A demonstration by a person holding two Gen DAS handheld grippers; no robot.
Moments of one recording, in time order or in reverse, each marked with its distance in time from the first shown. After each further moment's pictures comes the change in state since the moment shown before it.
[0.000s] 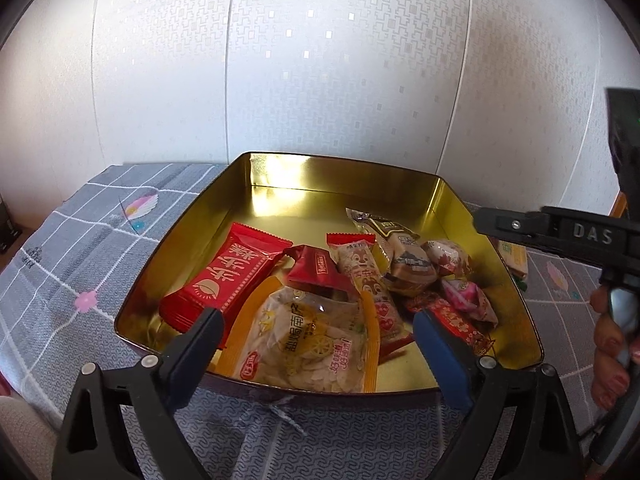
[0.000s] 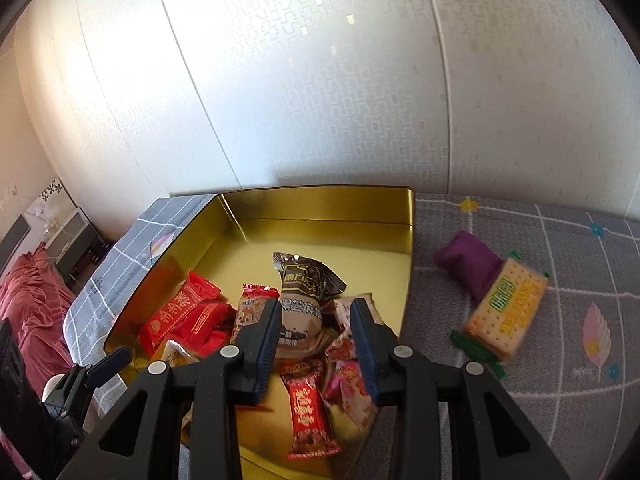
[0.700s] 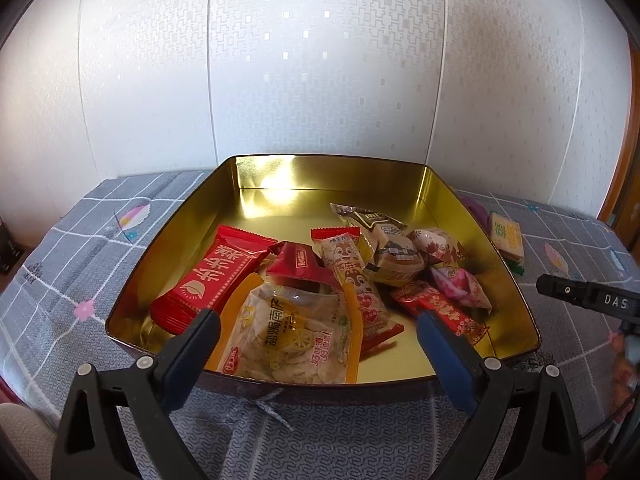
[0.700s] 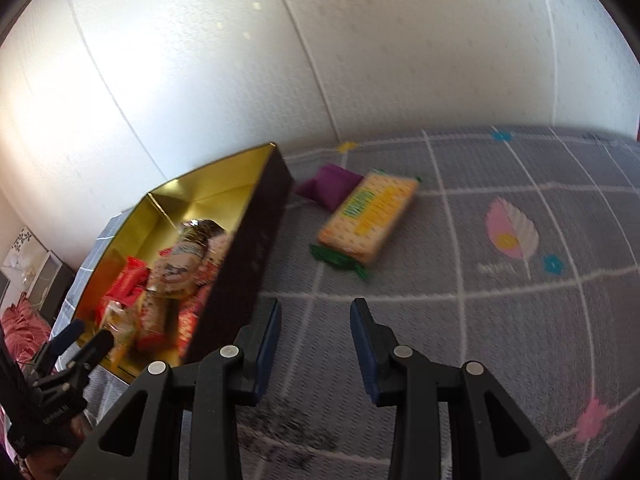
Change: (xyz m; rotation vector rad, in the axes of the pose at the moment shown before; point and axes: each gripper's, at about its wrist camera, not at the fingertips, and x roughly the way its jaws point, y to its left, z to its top) left arm -0.002 -0.017 -0.004 0.075 -0.006 0.007; right arm -0.037 -0.101 -0.068 0.209 0.024 -0.121
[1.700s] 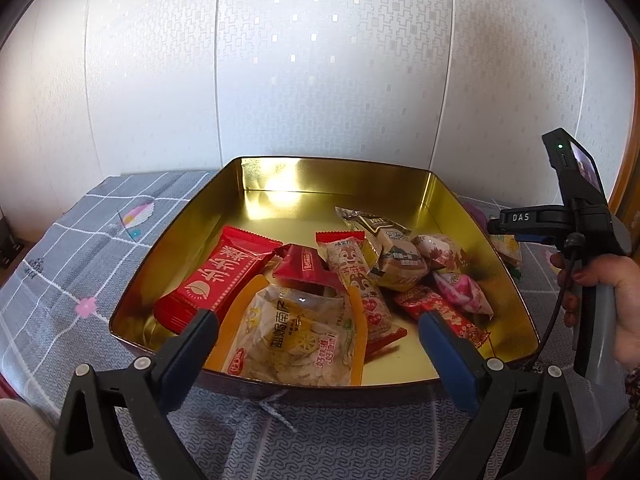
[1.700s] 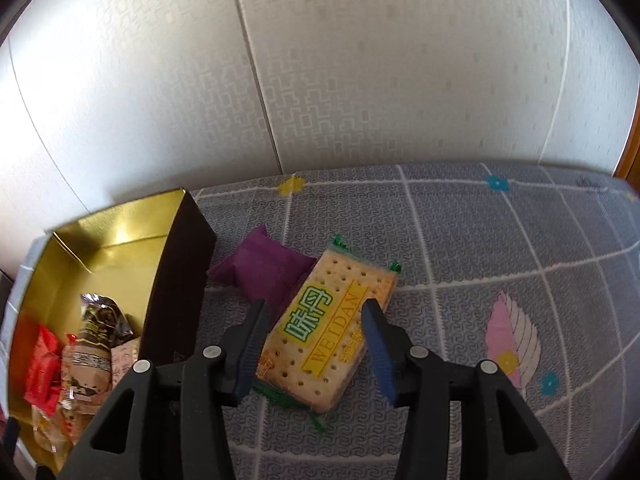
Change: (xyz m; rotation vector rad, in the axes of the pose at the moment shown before) left arm 0.000 0.008 0.001 -0.023 -0.009 -0.004; right arm 0.083 0.016 0.090 -0.047 0.026 -0.279
